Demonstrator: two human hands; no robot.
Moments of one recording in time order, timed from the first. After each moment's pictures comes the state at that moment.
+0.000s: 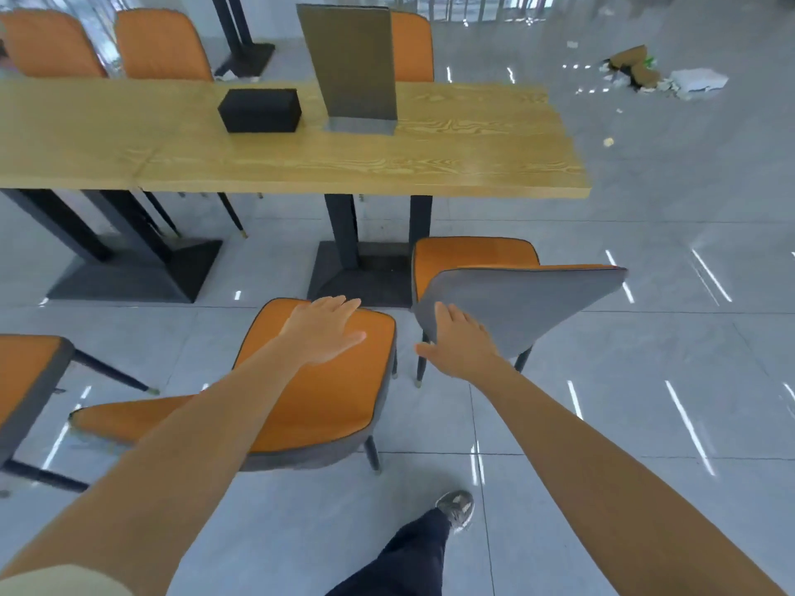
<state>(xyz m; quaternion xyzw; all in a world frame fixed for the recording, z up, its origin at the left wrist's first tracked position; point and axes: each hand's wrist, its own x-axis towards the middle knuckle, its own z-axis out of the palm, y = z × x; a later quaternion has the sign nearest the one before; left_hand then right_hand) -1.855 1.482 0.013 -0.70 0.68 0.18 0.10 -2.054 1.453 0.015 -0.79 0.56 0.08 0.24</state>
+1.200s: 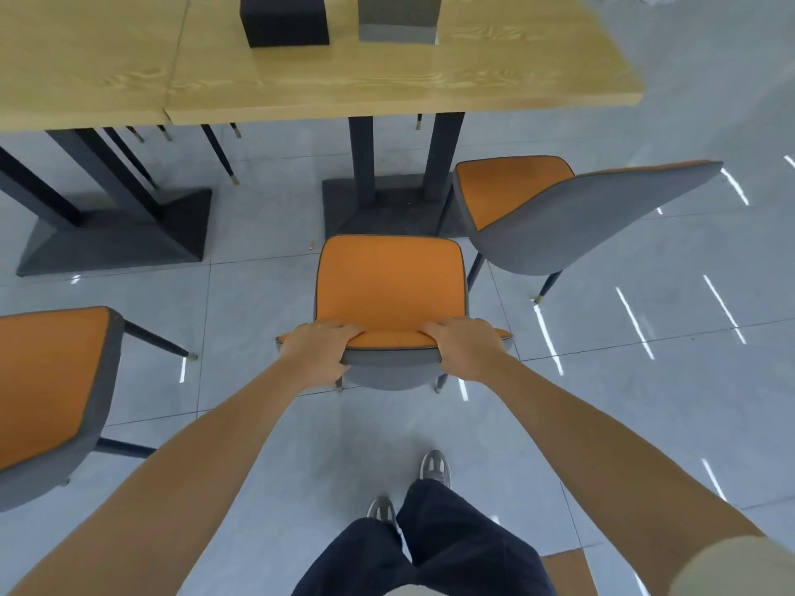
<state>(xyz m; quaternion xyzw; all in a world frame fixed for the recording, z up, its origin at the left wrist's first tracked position) -1.582 1.636 -0.051 -0.61 0.76 0.21 0.12 -1.803 1.611 -0.041 -0.84 0.49 0.14 0.17</state>
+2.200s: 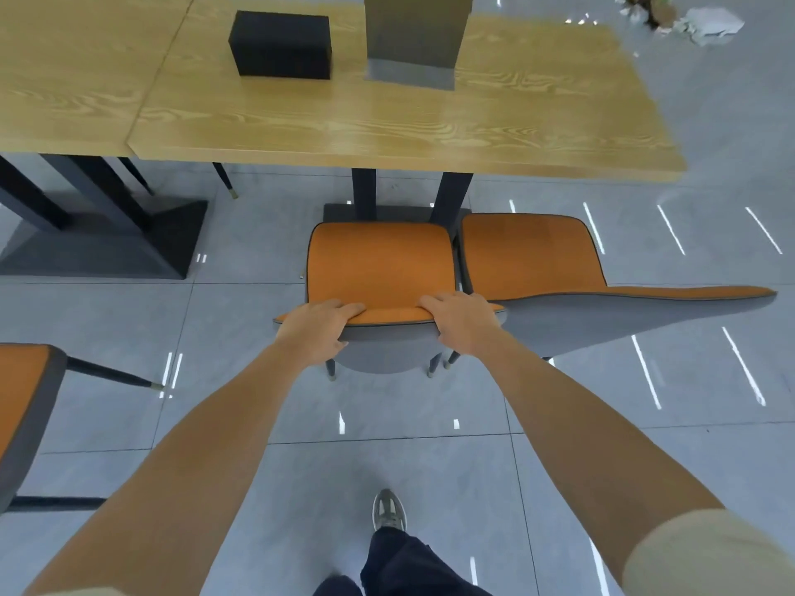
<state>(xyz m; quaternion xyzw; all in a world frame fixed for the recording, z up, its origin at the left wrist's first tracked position) -1.624 1.417 -0.061 -0.65 0.73 0.19 0.10 -1.838 1.361 -0.051 -0.88 0.45 0.14 0.11</state>
